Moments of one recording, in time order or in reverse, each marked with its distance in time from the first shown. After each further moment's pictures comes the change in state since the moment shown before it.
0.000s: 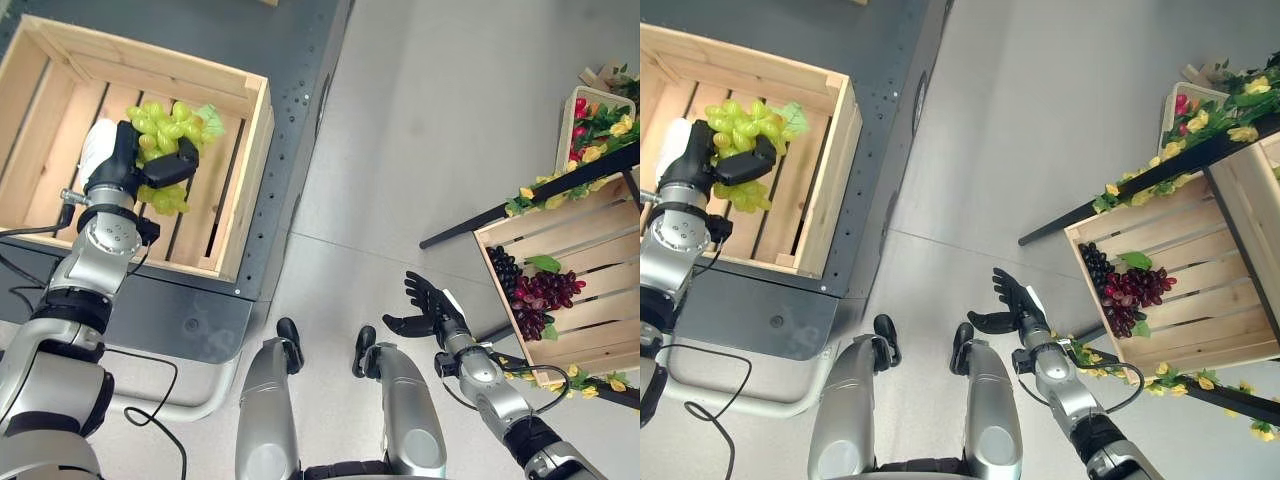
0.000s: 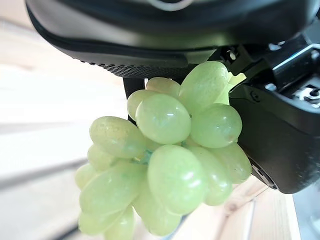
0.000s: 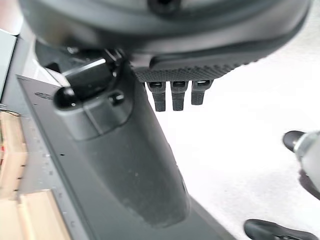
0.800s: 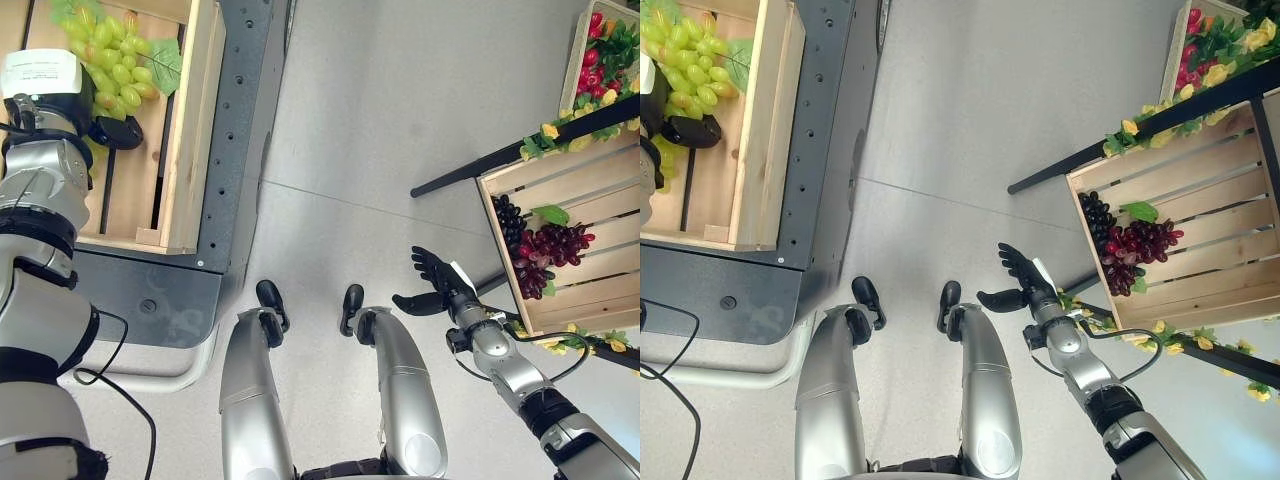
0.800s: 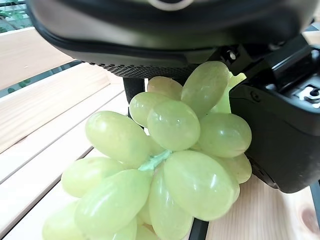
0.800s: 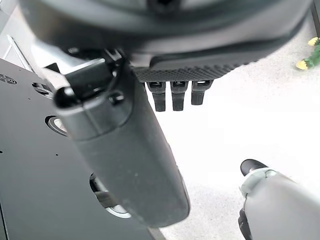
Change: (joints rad) left arm -0.514 0.052 -0.431 0.378 0.425 0.170 -0.075; right arm -0.157 -0.122 0.076 -0.010 -0.003 0.007 -0.001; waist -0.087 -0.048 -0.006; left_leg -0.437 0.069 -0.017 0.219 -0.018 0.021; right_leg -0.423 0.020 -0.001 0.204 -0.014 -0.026
